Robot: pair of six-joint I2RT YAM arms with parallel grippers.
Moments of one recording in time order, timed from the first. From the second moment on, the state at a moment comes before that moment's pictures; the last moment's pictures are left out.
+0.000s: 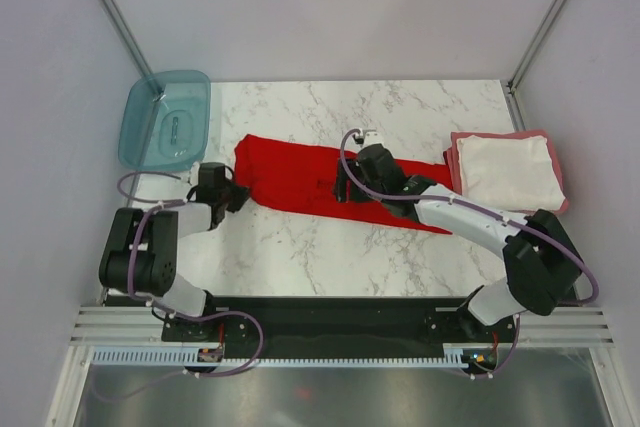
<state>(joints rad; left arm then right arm) -0.09 1.51 0.52 0.23 -0.02 -1.08 0.73 1.51 0.99 -0.13 0.09 0.54</state>
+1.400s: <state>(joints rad) -0.09 2.33 1.79 -0.18 -0.02 -0.83 0.66 1.66 0.84 -0.18 0.41 0.63</state>
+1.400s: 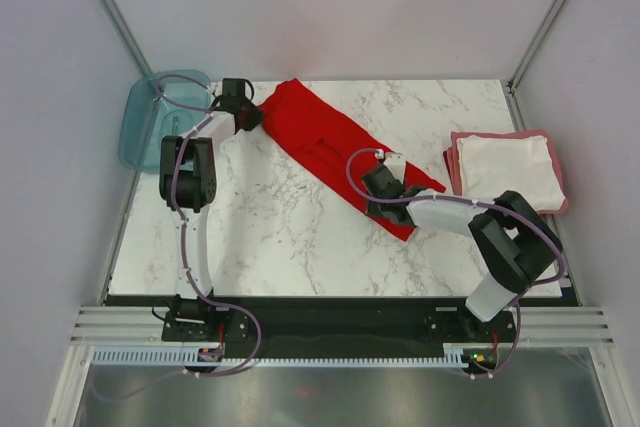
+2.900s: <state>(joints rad) -0.04 2.49 1.97 -0.03 0.25 -0.79 0.88 1.55 0.81 -0.37 0.16 0.68</state>
